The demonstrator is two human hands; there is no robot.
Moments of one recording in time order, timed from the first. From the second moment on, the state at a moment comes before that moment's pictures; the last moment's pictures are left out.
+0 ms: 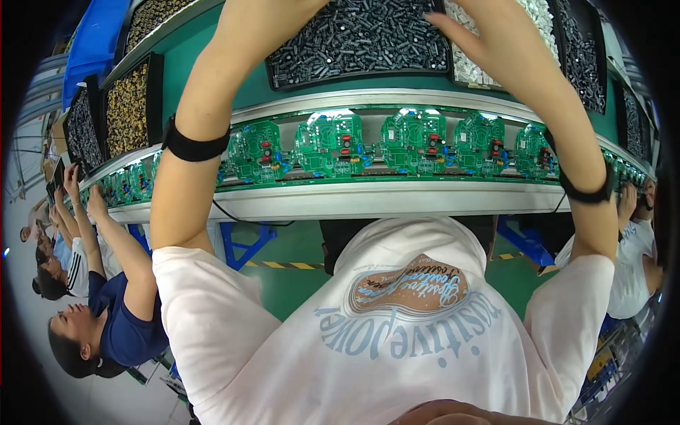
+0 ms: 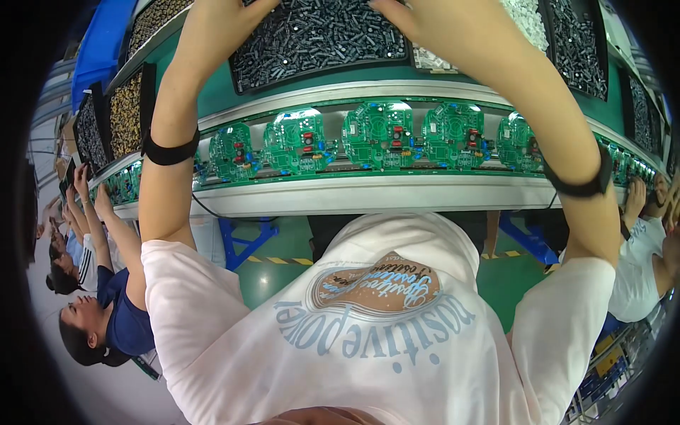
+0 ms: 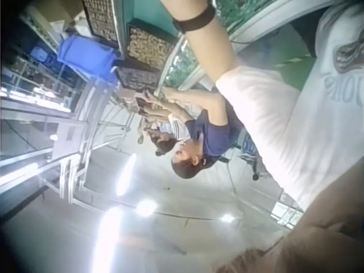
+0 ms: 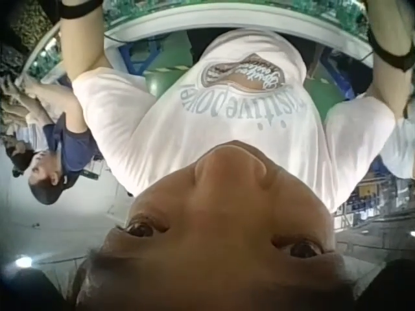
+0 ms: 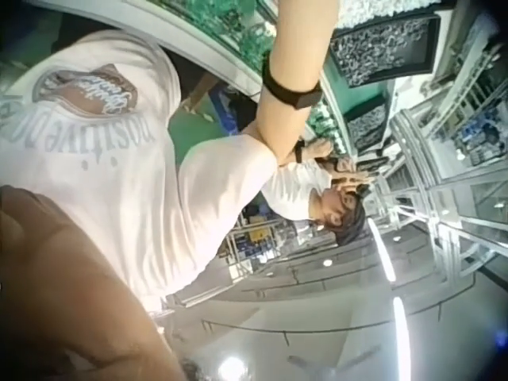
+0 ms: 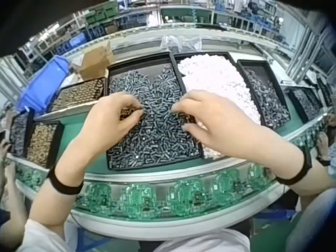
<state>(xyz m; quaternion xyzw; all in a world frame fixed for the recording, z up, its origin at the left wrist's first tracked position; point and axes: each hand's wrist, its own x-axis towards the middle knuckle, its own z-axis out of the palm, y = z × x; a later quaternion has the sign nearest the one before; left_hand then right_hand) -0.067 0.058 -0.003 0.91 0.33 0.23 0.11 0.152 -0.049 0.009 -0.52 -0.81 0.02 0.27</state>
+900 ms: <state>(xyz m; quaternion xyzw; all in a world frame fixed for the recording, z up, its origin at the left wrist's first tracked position) -0.046 0.061 -0.035 0.92 0.25 0.28 0.07 0.161 -0.001 -0.023 -0.51 -0.83 -0.12 0.20</state>
